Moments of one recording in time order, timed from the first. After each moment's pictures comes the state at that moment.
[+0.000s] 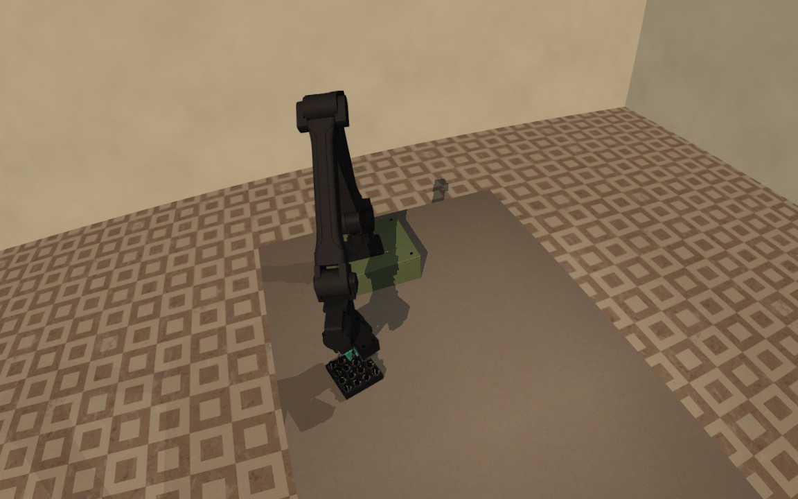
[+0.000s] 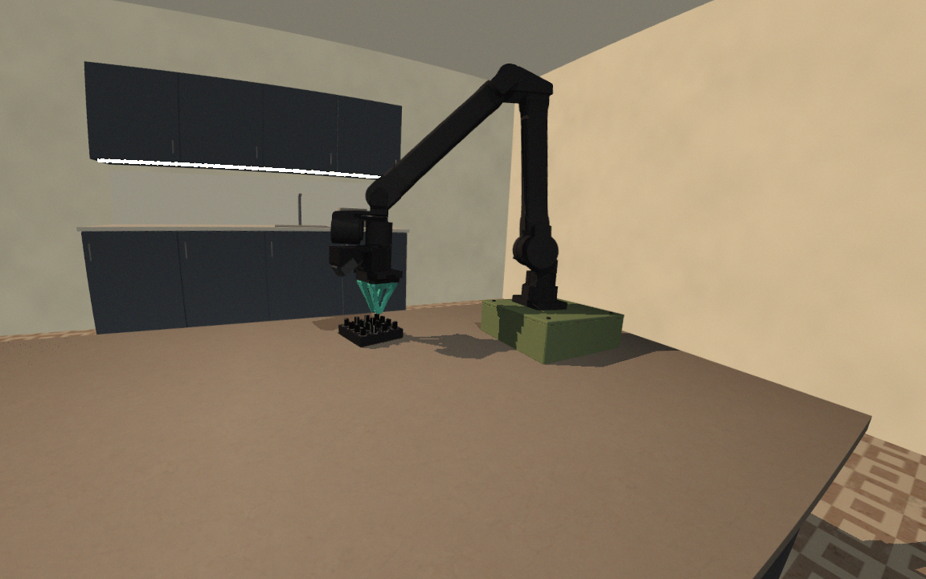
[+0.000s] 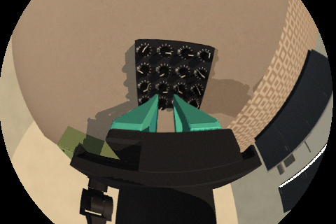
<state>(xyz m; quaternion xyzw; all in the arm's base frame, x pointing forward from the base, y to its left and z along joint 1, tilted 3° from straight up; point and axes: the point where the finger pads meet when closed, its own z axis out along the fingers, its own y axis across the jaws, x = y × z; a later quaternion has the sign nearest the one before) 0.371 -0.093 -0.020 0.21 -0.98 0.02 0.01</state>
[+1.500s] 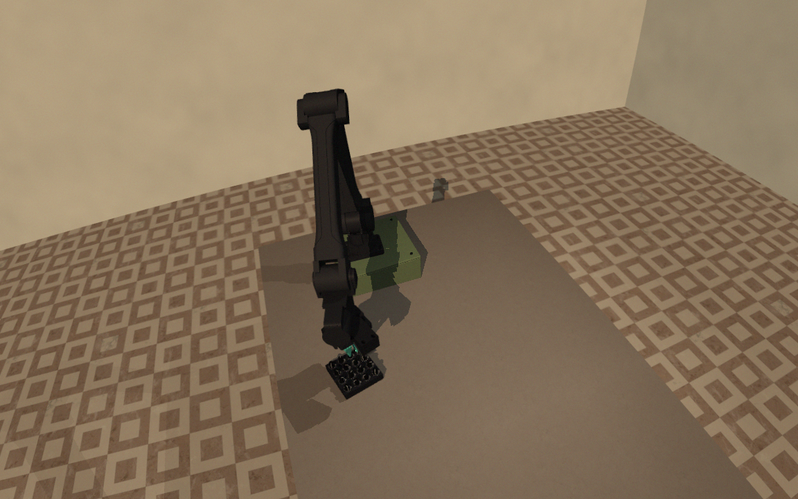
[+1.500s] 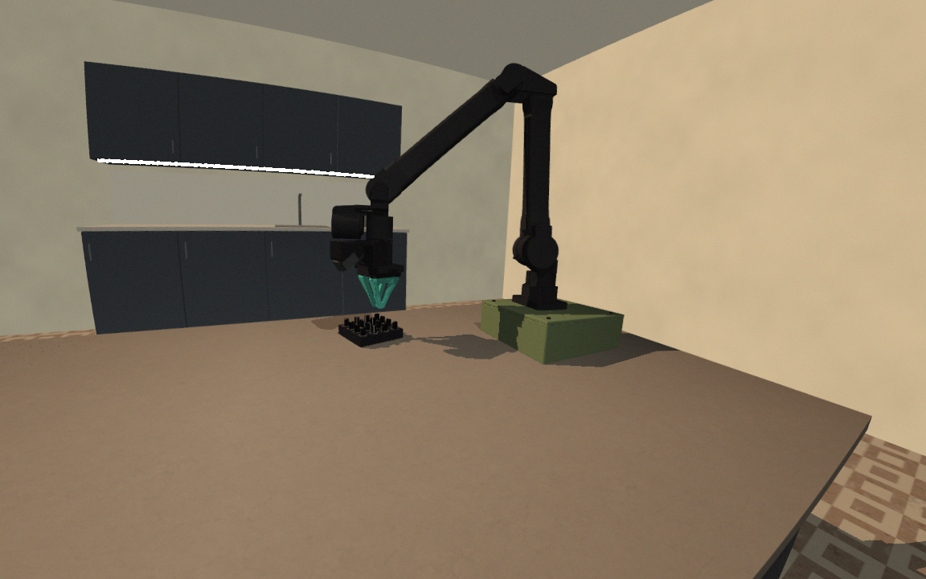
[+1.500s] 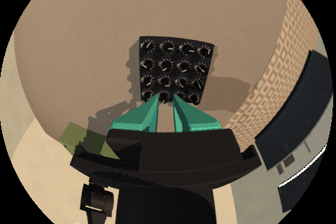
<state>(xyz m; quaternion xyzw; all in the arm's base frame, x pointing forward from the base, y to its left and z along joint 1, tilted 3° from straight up) 0.367 -0.092 -0.008 0.21 -0.98 0.02 0.02</state>
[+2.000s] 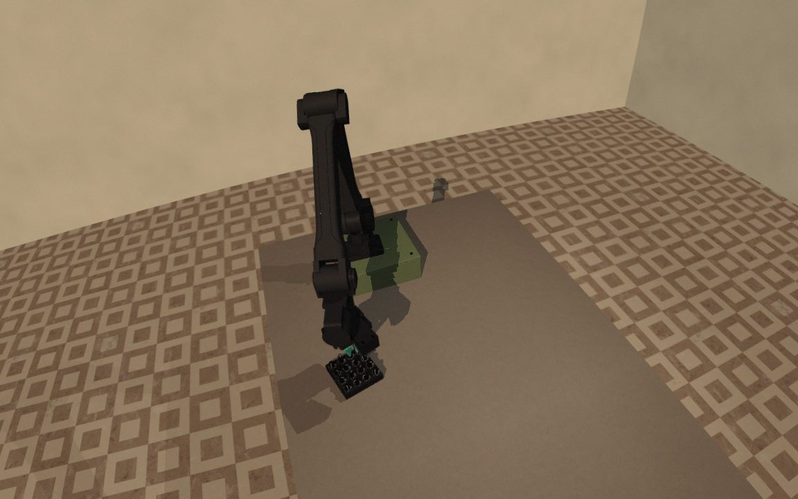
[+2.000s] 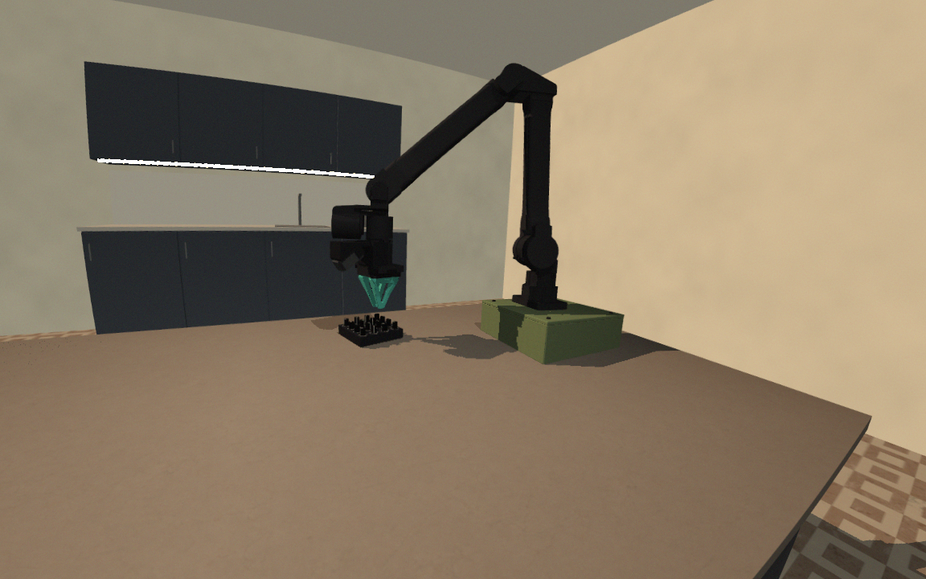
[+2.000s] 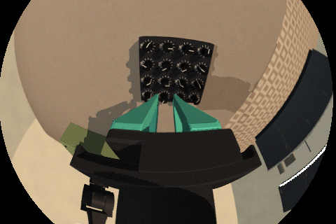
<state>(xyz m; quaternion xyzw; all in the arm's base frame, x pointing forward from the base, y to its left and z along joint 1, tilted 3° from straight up) 0.367 -0.092 -0.008 0.21 -0.98 0.02 0.02</state>
